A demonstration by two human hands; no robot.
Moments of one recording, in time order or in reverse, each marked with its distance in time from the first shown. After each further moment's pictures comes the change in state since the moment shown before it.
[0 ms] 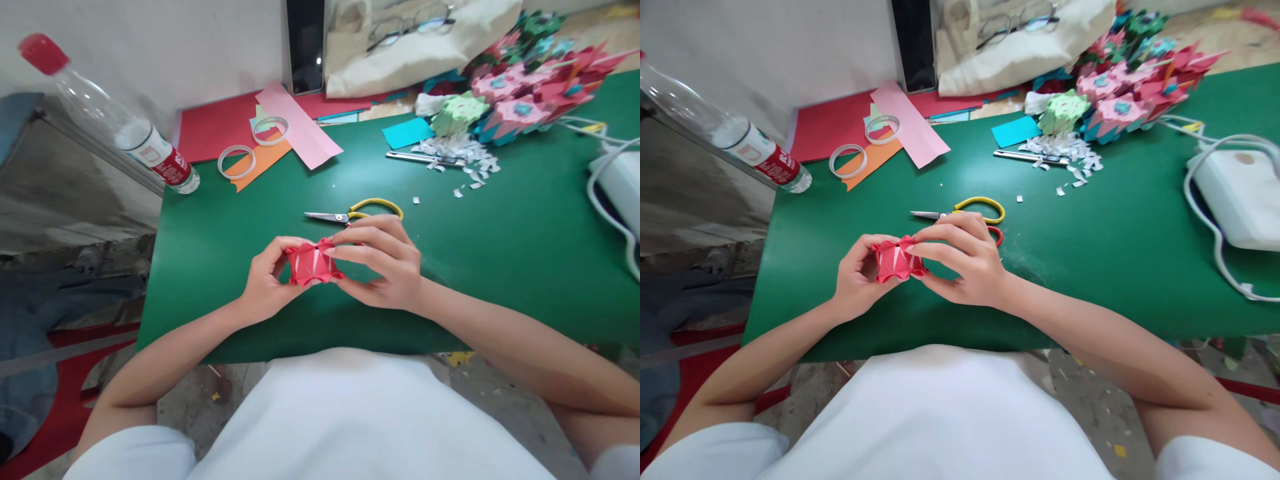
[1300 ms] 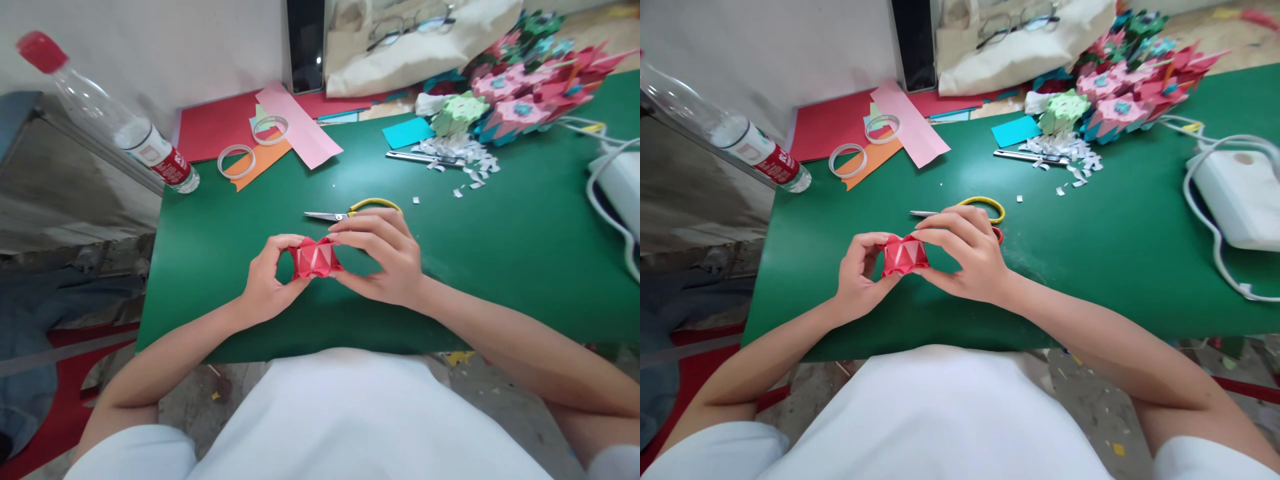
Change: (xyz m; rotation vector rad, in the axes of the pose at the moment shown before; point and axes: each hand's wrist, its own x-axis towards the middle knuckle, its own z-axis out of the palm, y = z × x) left_hand -0.006 -0.007 -0.003 0.263 0.015 0.061; right_hand 0.003 0.002 -0.001 -0.020 -0.030 0.054
